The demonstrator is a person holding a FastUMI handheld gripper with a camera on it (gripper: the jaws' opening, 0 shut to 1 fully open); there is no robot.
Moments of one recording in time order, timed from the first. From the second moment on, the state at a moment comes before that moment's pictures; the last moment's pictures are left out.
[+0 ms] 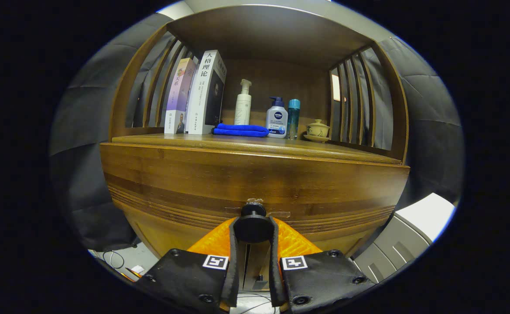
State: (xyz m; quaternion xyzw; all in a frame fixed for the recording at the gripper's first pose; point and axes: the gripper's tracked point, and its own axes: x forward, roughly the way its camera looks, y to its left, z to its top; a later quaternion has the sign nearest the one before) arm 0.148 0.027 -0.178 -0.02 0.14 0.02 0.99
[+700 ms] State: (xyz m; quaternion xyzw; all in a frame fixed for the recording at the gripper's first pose) arm 0.068 0.019 -0.175 -0.03 0.14 0.04 0.99
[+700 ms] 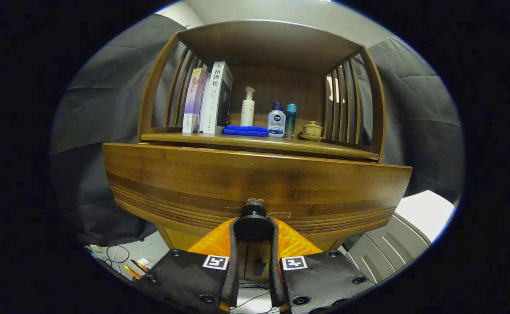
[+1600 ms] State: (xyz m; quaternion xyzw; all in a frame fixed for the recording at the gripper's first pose) arm -0.024 0.025 -0.180 -0.01 0.16 0.06 0.99
